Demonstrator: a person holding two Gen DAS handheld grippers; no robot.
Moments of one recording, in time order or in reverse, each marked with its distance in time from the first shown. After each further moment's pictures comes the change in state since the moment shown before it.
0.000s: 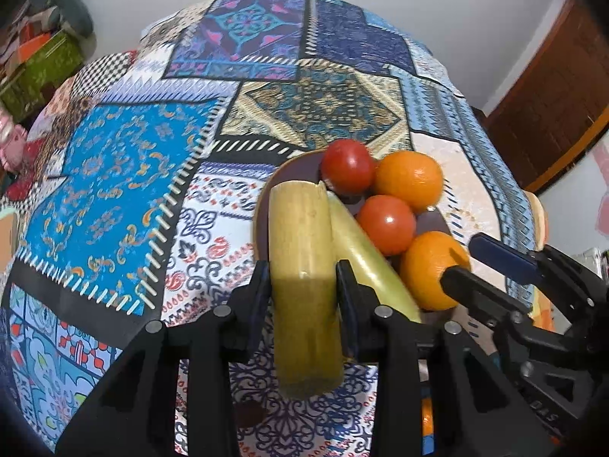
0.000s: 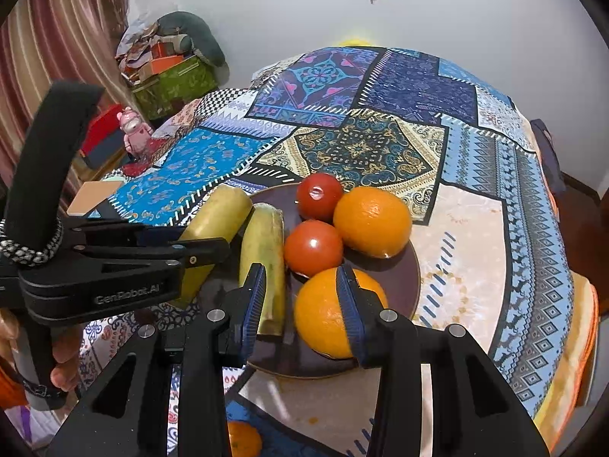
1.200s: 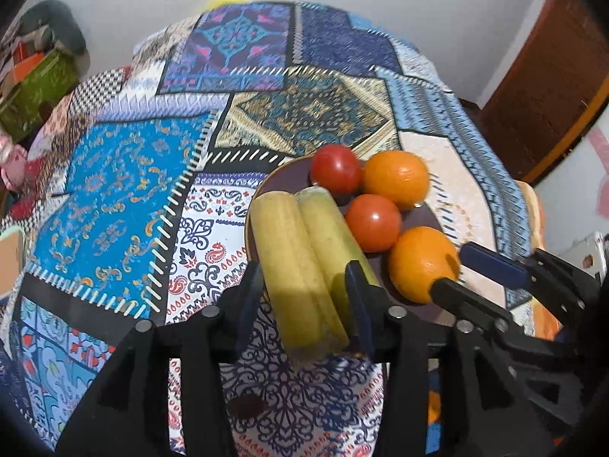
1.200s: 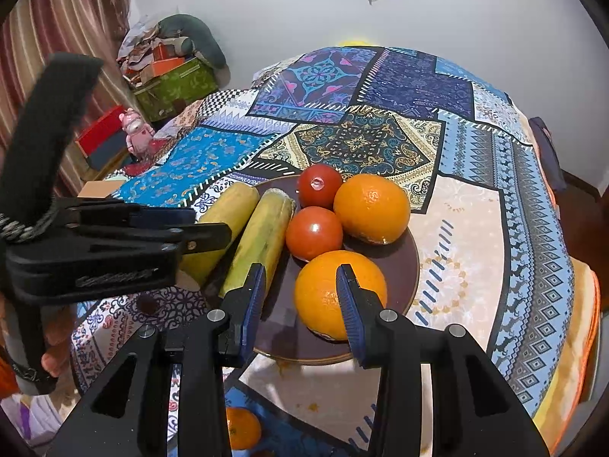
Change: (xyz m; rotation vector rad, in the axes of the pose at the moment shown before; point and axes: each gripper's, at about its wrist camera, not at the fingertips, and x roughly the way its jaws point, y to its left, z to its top) left arm -0.016 -0.008 -0.004 0.060 -0.032 0.014; right arm -0.009 0.003 -0.011 0.008 -0.017 0.010
